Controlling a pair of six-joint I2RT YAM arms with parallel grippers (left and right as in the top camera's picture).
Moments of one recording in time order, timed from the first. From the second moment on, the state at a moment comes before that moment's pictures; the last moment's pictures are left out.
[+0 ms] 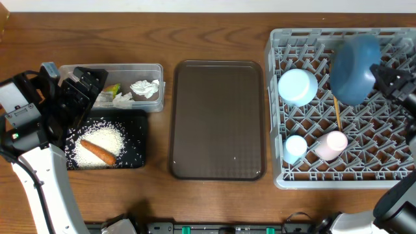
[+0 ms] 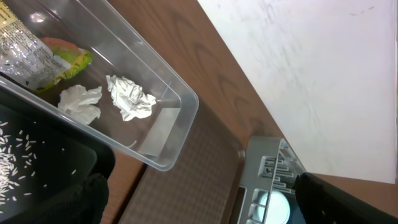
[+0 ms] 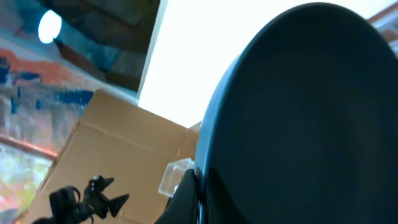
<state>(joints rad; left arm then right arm) 0.49 1.24 1.16 -0.74 0.69 -0.57 -0.70 1.67 0.97 0.47 -1.45 0.88</state>
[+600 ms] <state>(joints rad) 0.49 1.24 1.16 -0.74 0.69 -0.57 -1.00 1.70 0.90 0.40 -1.44 0.96</state>
